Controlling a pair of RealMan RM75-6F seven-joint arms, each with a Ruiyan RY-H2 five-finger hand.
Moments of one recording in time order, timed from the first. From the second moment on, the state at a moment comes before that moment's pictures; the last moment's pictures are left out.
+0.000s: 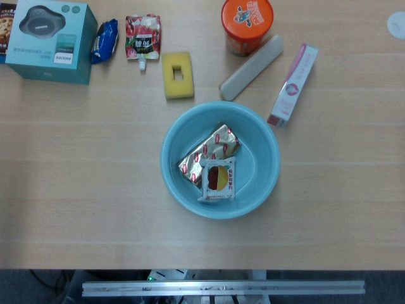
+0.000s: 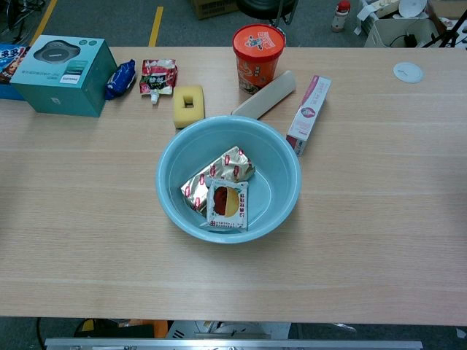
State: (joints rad) left arm -0.07 -1.00 -0.02 -1.75 1.48 1.46 0.02; right arm 0.13 -1.06 0.04 -1.81 -1.51 1.43 -0.48
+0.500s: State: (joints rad) left arm -0.07 -0.99 -0.02 -1.76 1.49 1.47 0.03; right arm 0.17 -1.02 0.04 -1.84 -1.56 1.37 -0.42
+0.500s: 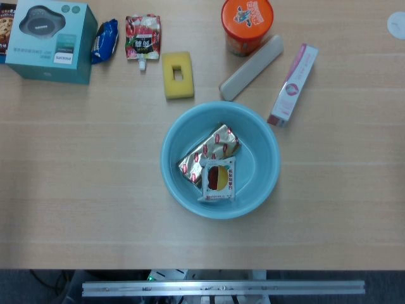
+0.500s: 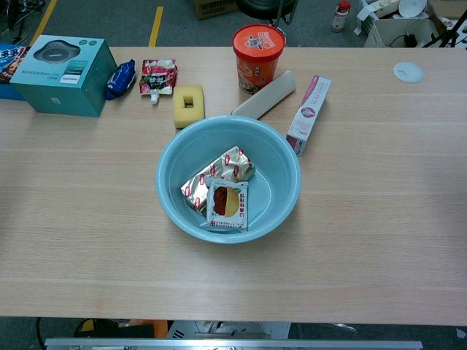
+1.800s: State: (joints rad) left arm -0.04 -0.99 0.00 -1.72 1.48 1.48 -0.02; right arm 1.19 -1.55 0.10 -1.78 -0.53 0.73 -0.90
